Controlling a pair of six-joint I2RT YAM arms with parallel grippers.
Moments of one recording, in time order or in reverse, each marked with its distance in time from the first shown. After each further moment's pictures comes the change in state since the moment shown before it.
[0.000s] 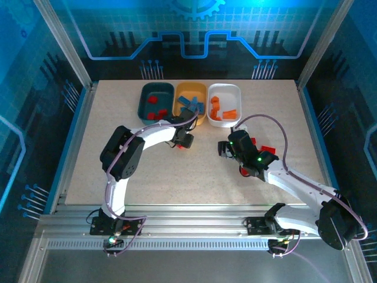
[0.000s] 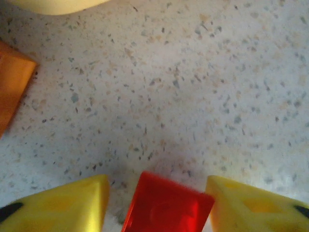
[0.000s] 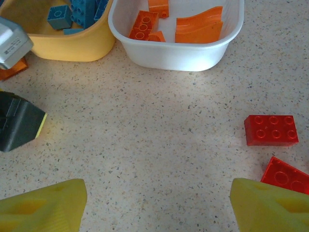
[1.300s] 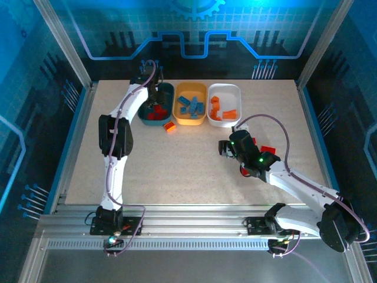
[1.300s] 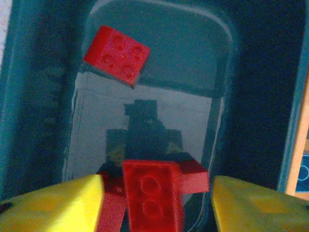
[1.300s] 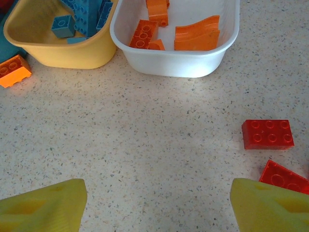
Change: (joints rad) left arm 0.399 0.304 0.778 -0.375 0.100 -0.158; right arm 0.000 -0.025 -0.001 0.001 0.008 0.000
